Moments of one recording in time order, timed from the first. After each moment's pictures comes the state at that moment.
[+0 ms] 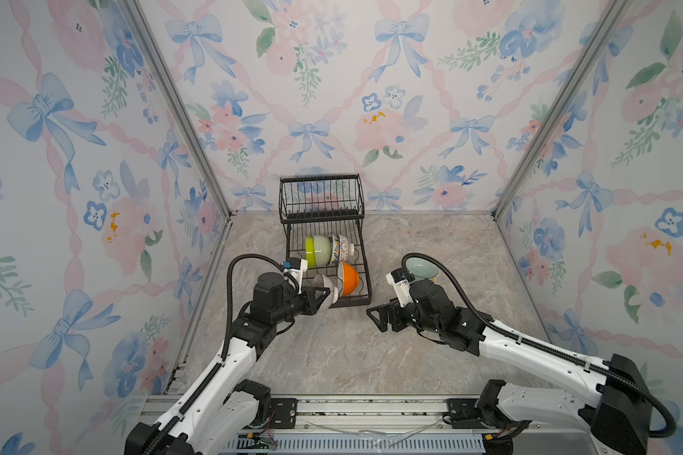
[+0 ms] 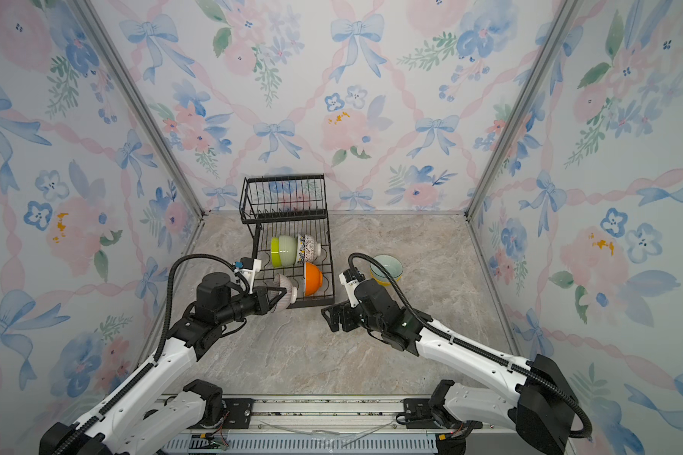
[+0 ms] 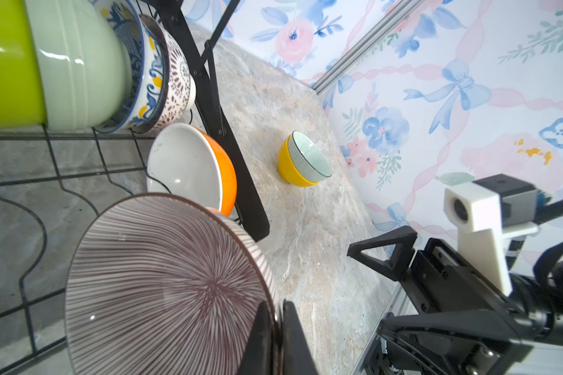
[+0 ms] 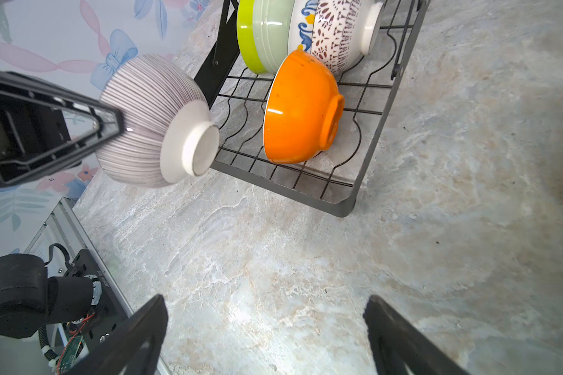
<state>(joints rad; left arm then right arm) -0.26 0.90 0.55 -0.06 0.56 -0.59 0.88 1.18 0.78 -0.23 -0.03 0.48</state>
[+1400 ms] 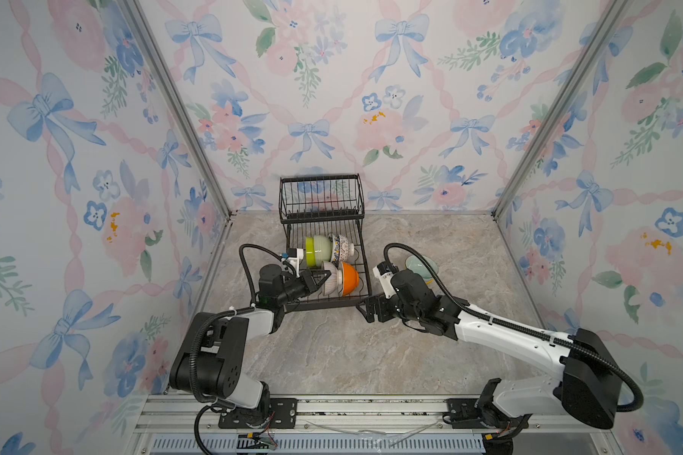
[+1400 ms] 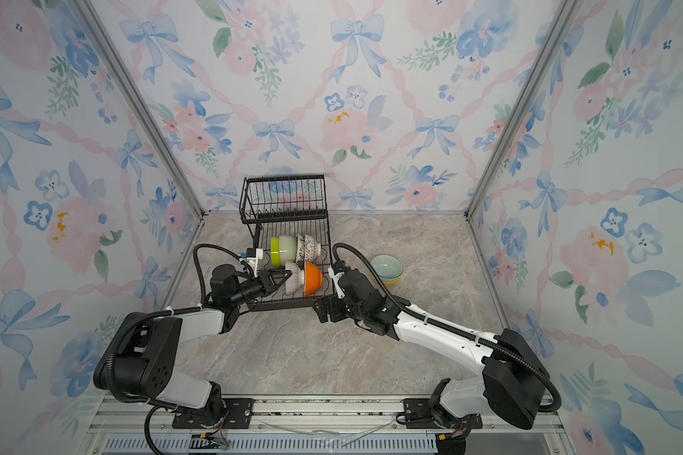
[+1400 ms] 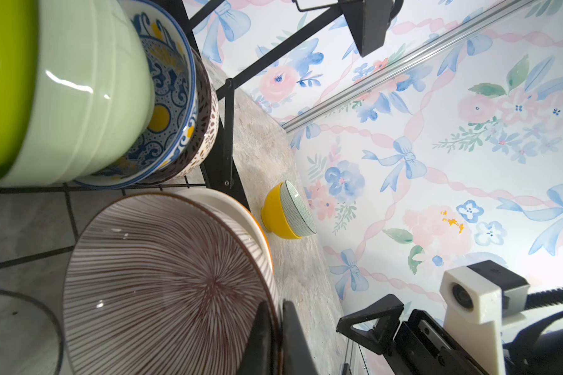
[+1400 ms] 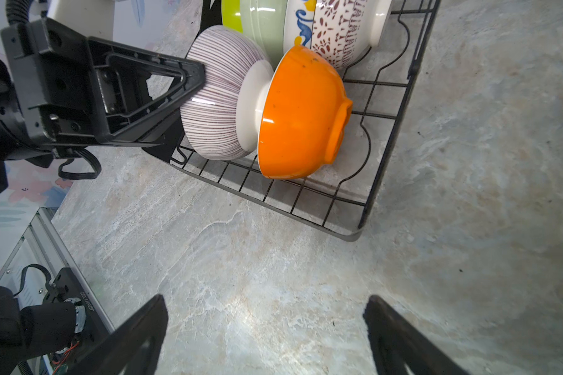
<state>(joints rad) -0.16 1.52 0.49 0.81 0.78 -0.89 0.87 1.37 0.90 -0.22 -0.03 0.49</state>
